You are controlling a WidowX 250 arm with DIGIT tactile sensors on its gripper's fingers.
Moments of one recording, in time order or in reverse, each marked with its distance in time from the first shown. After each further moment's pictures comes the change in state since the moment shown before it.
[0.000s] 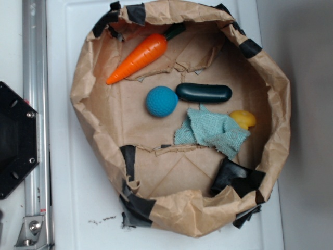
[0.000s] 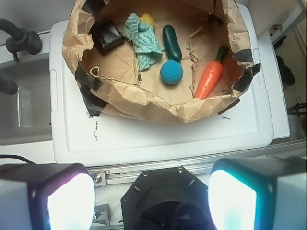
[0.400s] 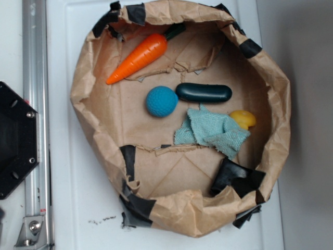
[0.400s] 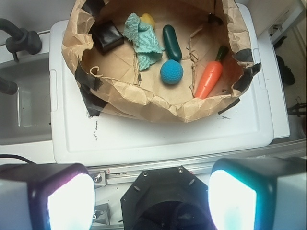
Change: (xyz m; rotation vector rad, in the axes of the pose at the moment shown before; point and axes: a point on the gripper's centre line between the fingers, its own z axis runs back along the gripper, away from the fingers) arm 0.001 0.001 -0.004 0.004 0.004 -0.007
